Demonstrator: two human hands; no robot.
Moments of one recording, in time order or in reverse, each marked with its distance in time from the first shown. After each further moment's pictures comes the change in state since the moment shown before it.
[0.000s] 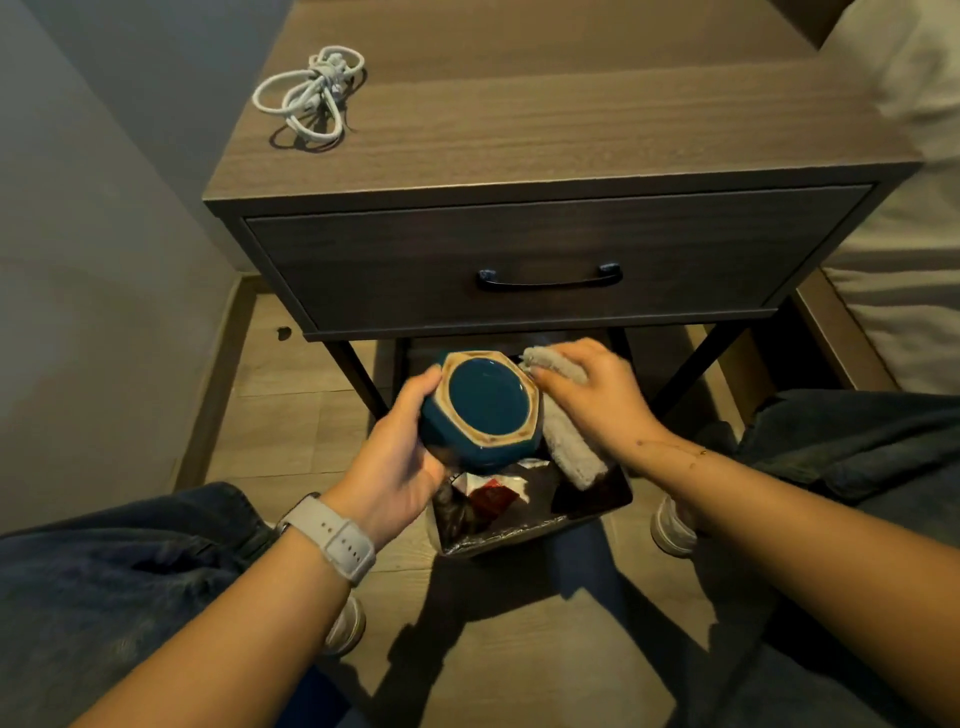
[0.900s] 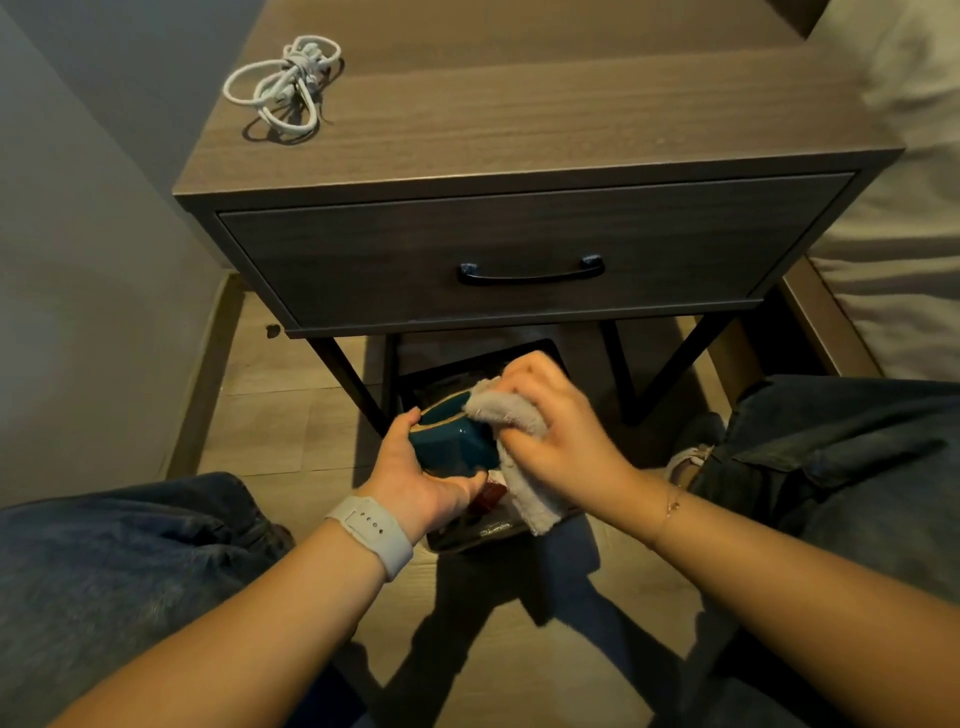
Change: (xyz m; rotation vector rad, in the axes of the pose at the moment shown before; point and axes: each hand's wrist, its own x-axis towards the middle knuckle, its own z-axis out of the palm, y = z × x) left_hand 0.017 -0.026 0.011 -0.574 0.281 -0.389; right_hand -0.044 -0.031 0.009 0.155 -0.136 -0.386
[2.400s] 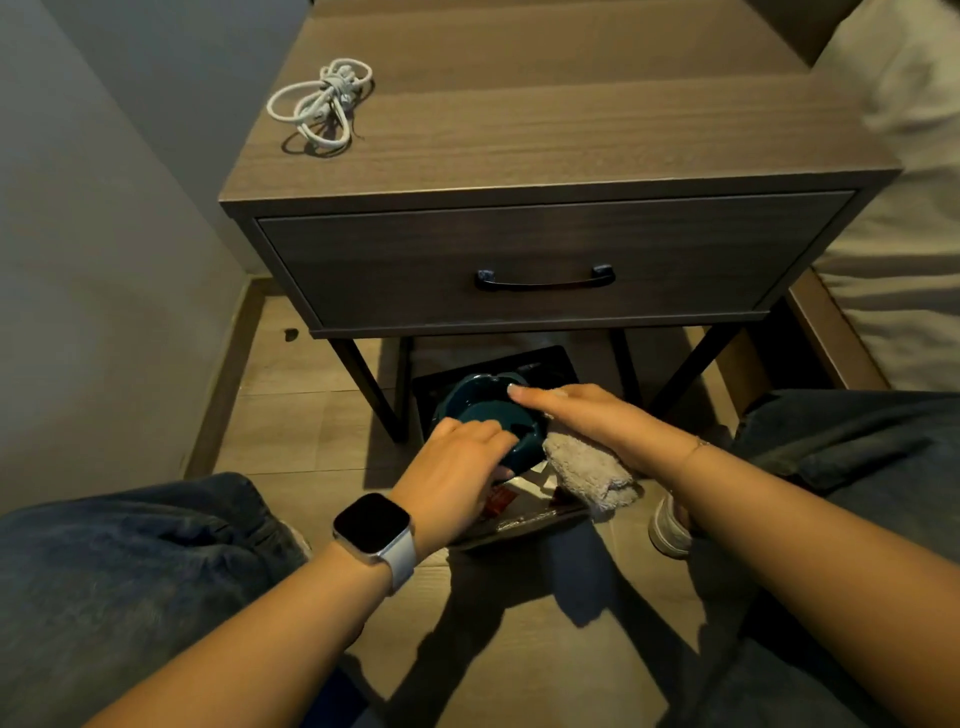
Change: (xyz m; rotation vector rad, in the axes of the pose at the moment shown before) left_hand 0.010 0.001 -0.023 2.428 -0.268 1.649; right_hand 0.024 0.025 -0.021 0.221 -0.234 0.971
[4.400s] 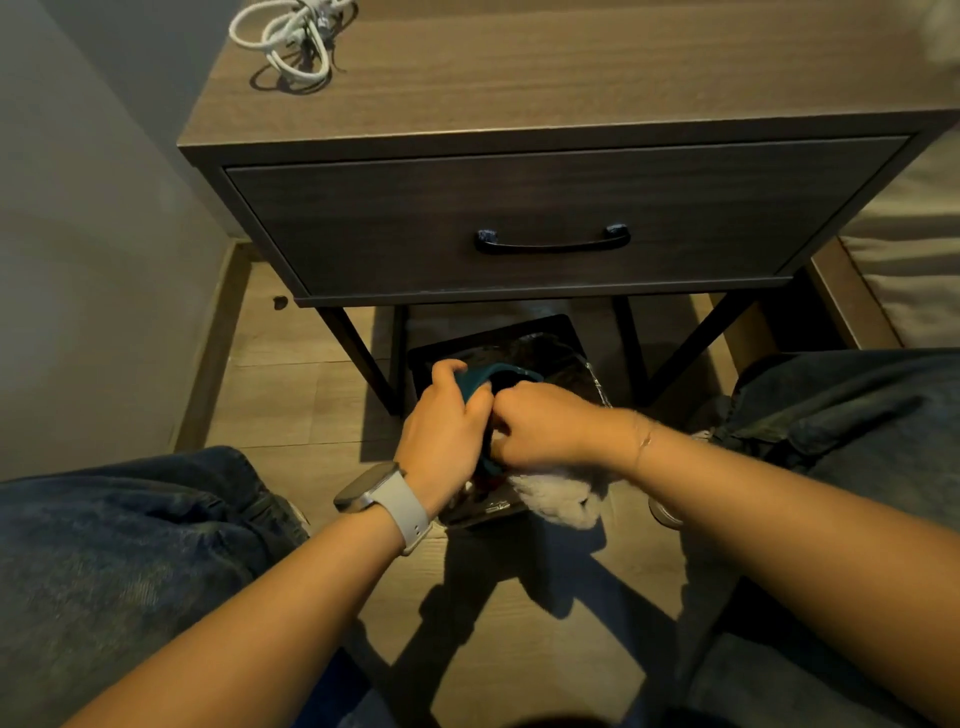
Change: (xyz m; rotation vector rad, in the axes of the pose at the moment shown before) left_hand 0.016 -0.007 0.014 -0.581 0.079 -0.741; right_hand -0.007 -0.017 0.043 -1.009 -0.151 -0.479
